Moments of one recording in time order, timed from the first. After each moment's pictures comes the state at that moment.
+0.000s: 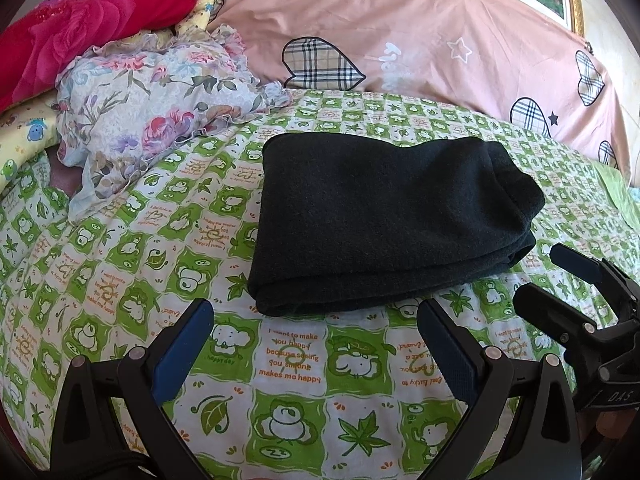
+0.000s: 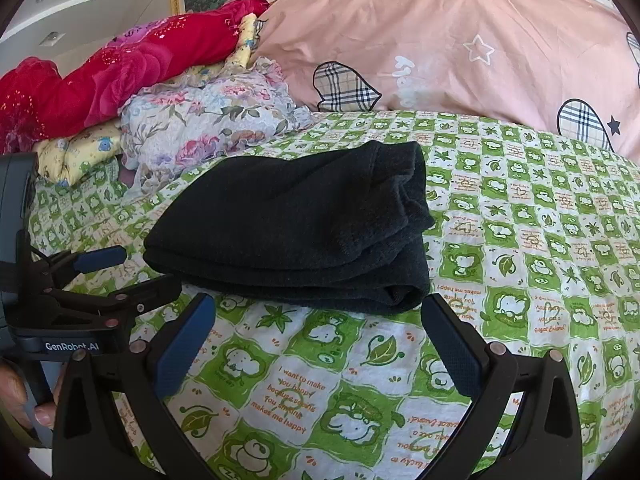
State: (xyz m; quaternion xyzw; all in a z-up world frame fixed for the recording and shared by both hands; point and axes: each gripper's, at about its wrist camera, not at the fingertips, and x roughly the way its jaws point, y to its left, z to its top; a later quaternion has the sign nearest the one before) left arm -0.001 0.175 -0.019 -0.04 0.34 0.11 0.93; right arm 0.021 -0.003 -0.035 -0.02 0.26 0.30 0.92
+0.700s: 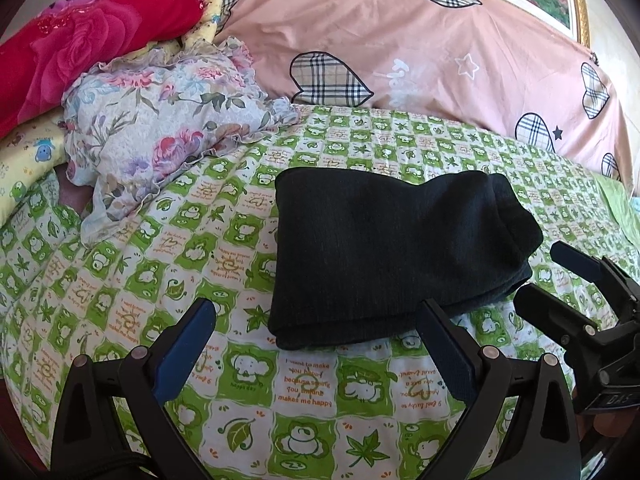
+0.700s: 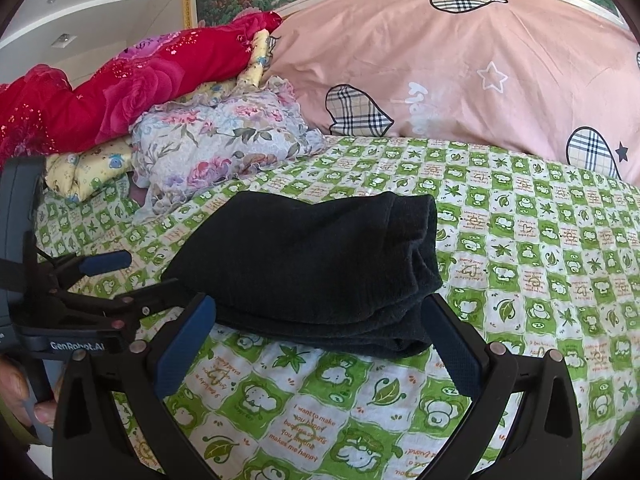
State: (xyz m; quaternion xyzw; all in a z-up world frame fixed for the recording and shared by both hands) left arm 0.008 0.185 0.011 -0.04 0.34 0.12 0.93; right arm 0.029 0.009 -0.009 -0.03 0.25 0.31 0.92
